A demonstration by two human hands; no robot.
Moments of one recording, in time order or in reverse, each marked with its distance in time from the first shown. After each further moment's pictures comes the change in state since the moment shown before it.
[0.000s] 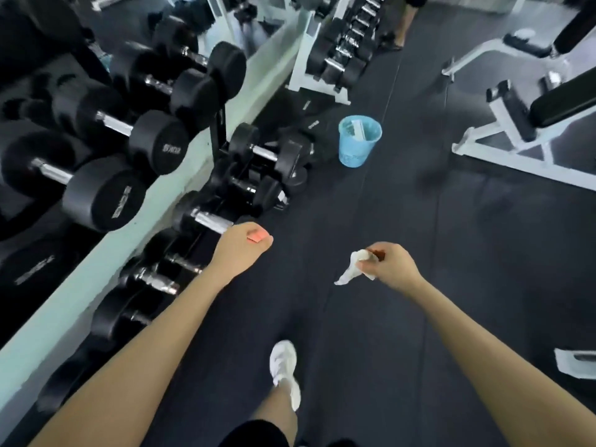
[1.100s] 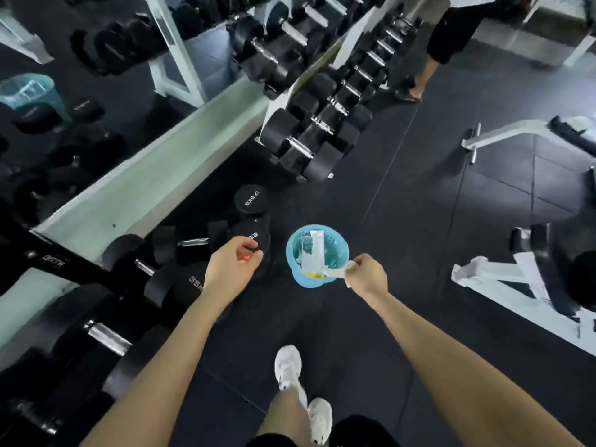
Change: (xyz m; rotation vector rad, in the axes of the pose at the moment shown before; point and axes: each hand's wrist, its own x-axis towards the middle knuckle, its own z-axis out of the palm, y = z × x) left_hand 0.830 0.349 0.190 -0.123 0.224 -0.180; right_hand 0.906 0.005 -0.375 -0.165 0.066 0.178
